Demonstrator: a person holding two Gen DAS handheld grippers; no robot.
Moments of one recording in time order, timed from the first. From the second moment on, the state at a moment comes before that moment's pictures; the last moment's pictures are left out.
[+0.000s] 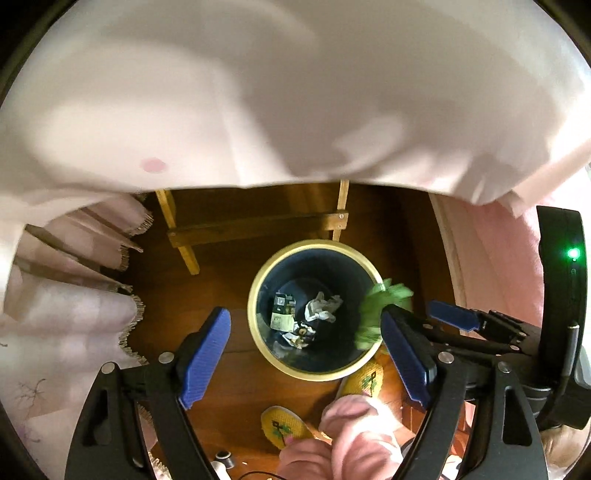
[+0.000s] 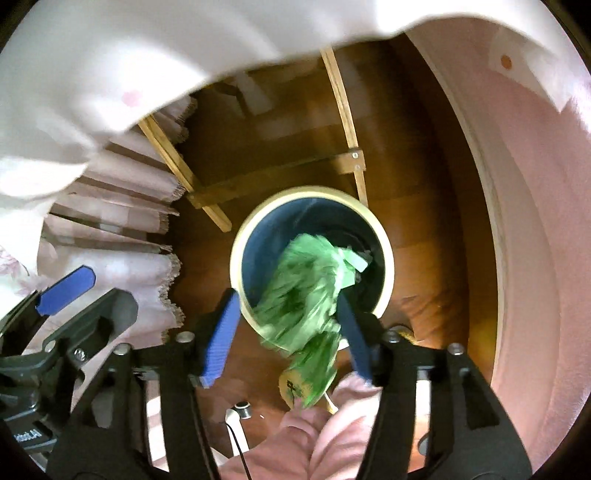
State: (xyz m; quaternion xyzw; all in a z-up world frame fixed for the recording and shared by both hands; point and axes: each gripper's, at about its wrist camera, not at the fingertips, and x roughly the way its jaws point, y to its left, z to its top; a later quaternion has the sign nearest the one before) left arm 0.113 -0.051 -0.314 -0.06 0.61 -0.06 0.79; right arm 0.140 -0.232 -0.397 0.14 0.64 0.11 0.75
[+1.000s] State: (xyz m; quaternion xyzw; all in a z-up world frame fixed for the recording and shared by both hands) left arm 0.090 0.026 0.042 -0.05 0.47 -0.06 0.88; right arm 0.097 -0.213 -0.076 0.10 0.53 0.14 0.83
